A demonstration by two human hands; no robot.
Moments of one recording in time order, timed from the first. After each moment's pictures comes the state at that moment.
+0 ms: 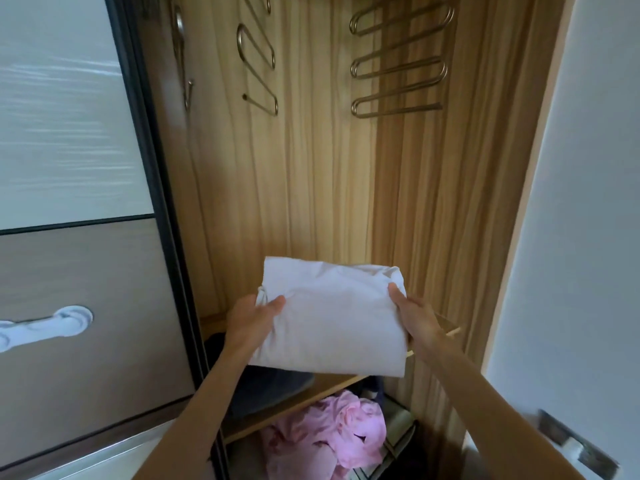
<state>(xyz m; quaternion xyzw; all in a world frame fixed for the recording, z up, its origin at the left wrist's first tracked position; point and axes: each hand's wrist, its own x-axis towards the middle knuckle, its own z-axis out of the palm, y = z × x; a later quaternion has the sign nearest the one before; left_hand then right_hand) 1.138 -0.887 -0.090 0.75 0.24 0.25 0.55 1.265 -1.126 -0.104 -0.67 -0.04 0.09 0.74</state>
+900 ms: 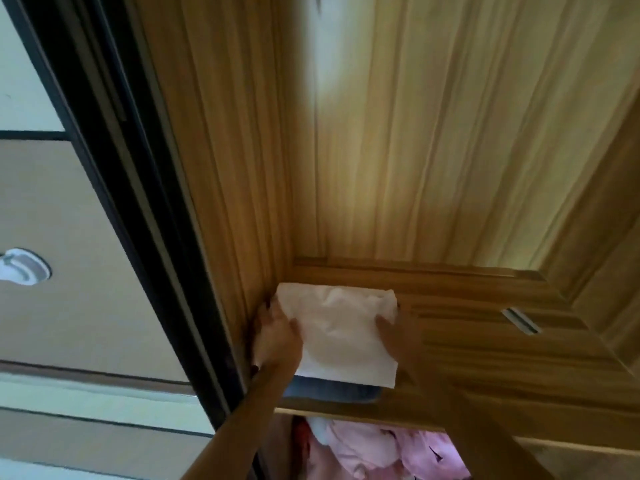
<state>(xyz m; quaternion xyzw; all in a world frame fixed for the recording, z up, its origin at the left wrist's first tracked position) 1.228 -0.790 -0.272 0.78 0.57 0.24 0.13 1.411 -0.909 -0.259 -0.82 -0.30 0.21 0.44</state>
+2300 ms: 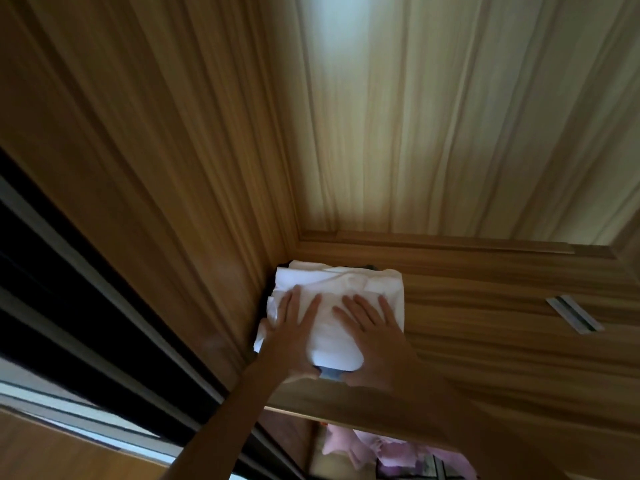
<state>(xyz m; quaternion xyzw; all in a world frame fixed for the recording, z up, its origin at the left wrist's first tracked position) 1.262 -0.770 -0.325 0.90 0.44 -0.05 0.04 1.445 -0.876 -0.332 -0.68 -0.72 0.00 0.13</state>
